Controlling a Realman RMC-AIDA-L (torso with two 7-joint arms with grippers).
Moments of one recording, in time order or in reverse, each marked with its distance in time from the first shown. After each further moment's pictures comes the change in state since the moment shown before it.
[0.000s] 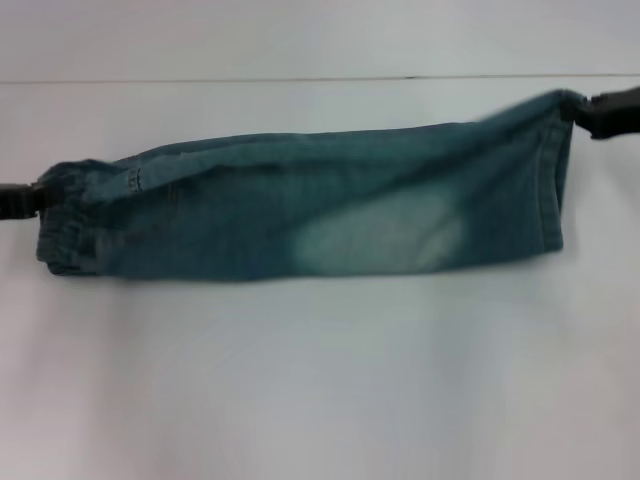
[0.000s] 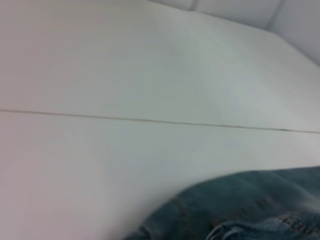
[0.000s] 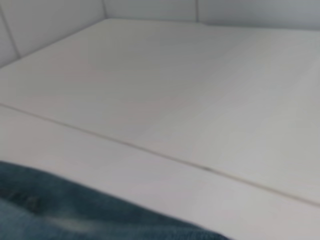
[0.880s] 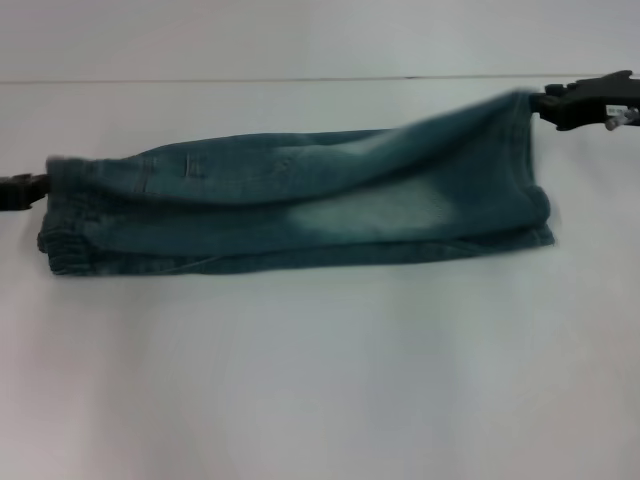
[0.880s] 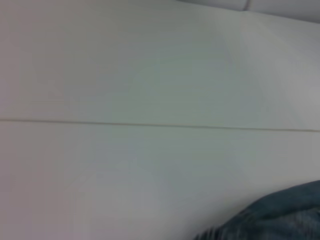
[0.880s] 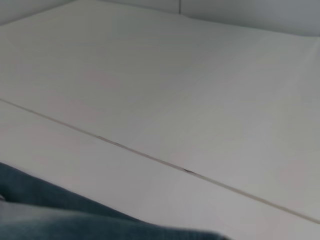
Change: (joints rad) left arm 0.002 0.006 0.117 -0.087 0.010 -0.286 -0.006; right arm 0.037 0.022 -0.163 0.075 0.000 0.263 0.026
